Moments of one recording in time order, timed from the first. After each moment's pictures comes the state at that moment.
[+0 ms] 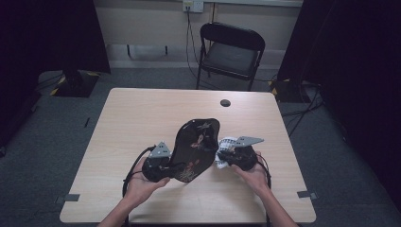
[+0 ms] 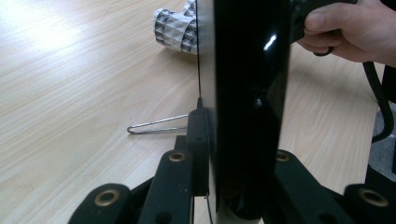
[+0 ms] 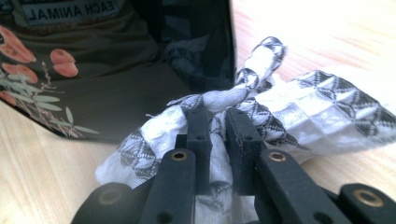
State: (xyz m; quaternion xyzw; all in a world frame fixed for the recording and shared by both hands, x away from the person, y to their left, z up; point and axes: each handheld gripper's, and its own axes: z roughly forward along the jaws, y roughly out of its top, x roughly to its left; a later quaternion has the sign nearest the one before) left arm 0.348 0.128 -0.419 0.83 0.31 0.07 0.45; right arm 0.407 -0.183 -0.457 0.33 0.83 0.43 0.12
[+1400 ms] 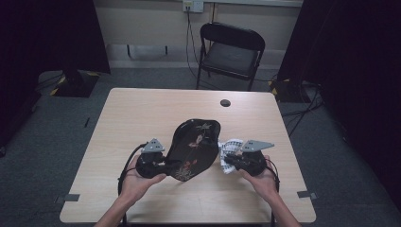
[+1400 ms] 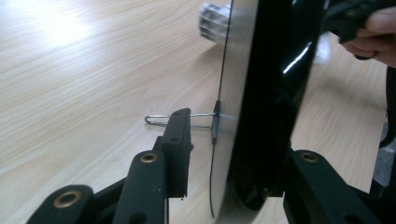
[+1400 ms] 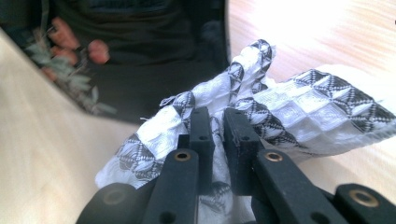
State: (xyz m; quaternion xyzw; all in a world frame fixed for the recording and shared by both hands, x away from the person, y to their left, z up) left arm 0.355 0.146 -0.417 0.82 0.35 0.07 0.45; right arm 0.380 -0.202 -0.439 0.32 0.83 0.44 0.13
